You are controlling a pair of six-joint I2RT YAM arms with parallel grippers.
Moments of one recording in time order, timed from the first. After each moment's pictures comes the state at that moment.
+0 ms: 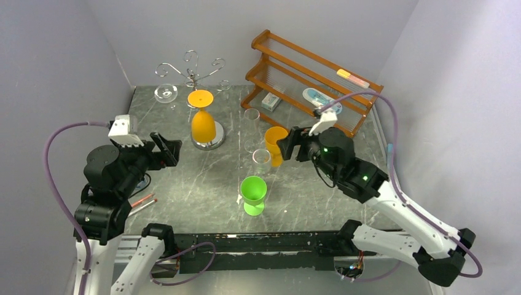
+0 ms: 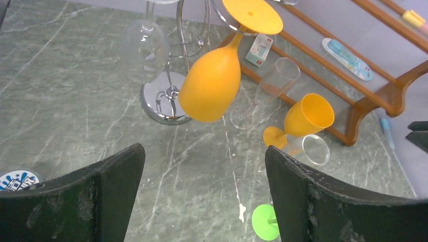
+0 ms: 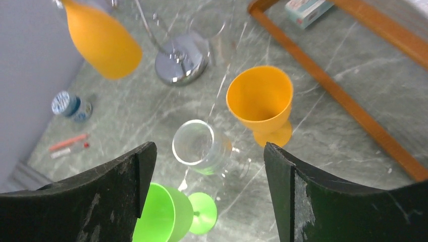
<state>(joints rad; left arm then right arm) -0.15 0.58 1.10 -0.72 0.07 -0.33 0.83 0.90 1.02 -0.40 0.37 0.45</state>
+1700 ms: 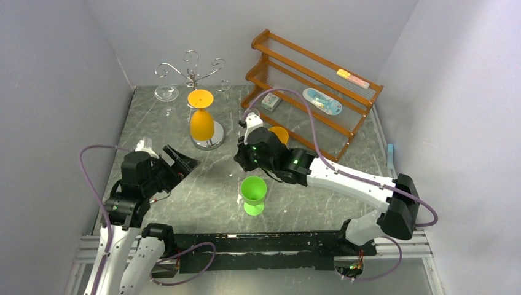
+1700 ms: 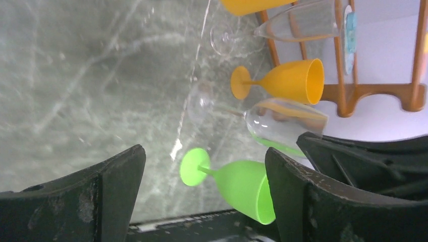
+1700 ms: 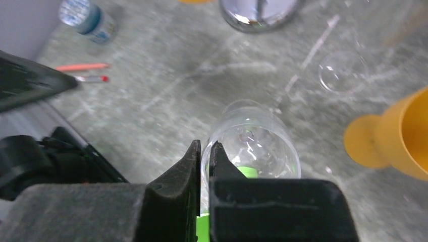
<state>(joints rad) -0.15 0.55 0.78 -0.76 0.17 -0.82 1.06 1.45 1.24 -0.35 0.23 0.42</state>
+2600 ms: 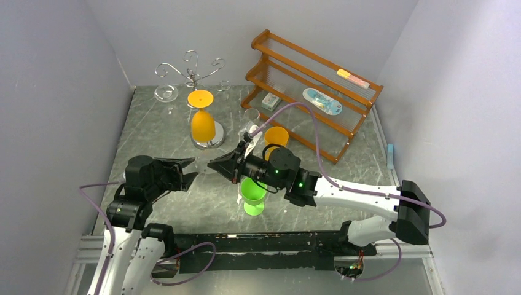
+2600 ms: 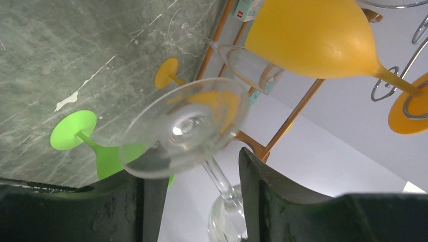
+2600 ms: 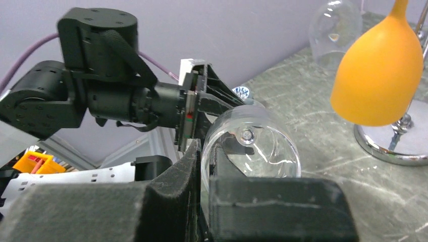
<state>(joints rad) -0.15 0.48 0.66 -0.75 0.20 -1.71 1.18 1.32 0.95 0.44 0.01 0.37</state>
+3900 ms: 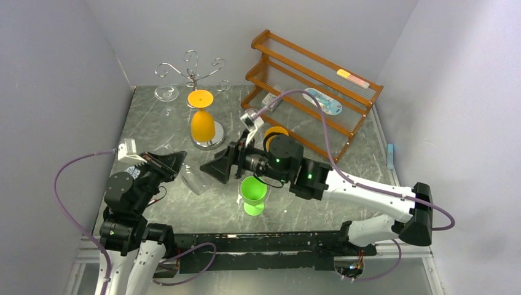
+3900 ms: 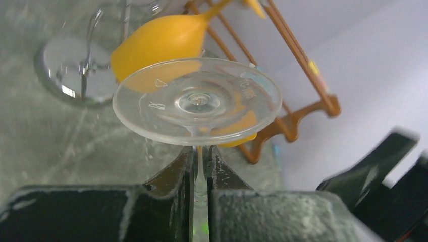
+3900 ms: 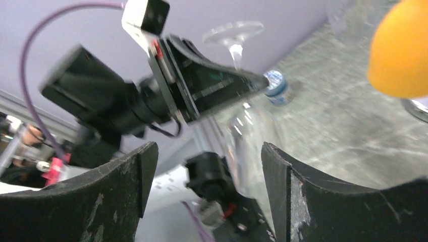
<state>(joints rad) -0.15 0.31 0.66 -0.44 0.12 -0.92 1.19 1.27 1.10 0.14 0.00 0.56</state>
